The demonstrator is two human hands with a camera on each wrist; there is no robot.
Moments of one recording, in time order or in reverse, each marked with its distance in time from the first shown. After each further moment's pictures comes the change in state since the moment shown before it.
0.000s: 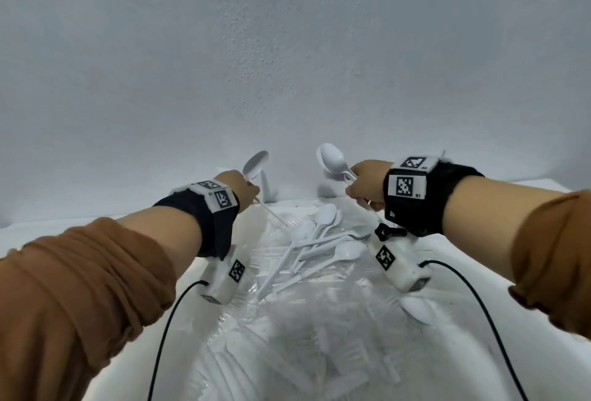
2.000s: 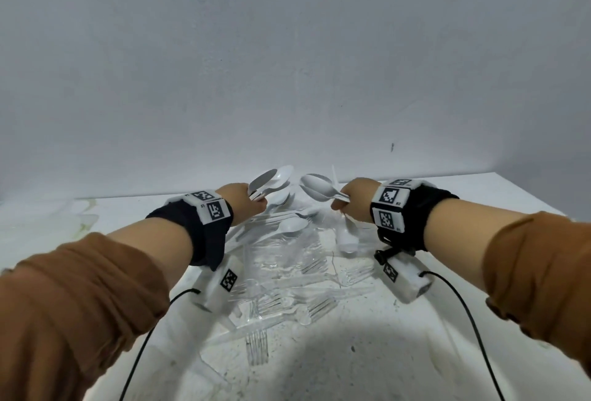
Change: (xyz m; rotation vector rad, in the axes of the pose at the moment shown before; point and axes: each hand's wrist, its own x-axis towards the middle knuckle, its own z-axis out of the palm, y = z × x) left_hand -0.079 0.055 0.058 0.068 0.013 0.133; right_hand -0.034 0.100 0.007 -0.217 0.026 -0.165
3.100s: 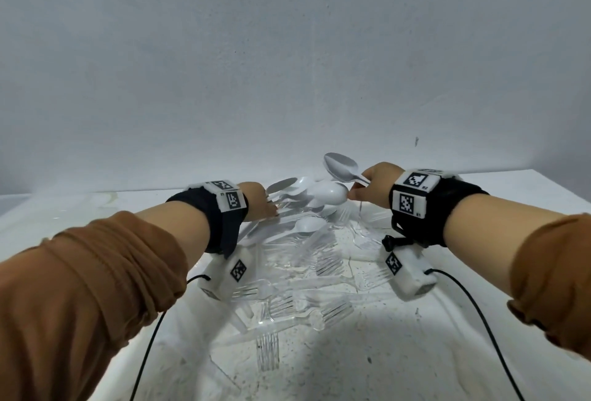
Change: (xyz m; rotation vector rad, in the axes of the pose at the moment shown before) left_hand 0.010 0.010 -0.002 0.429 -0.170 -0.020; right_hand 0.012 0.006 -0.008 0.241 0.097 0.048
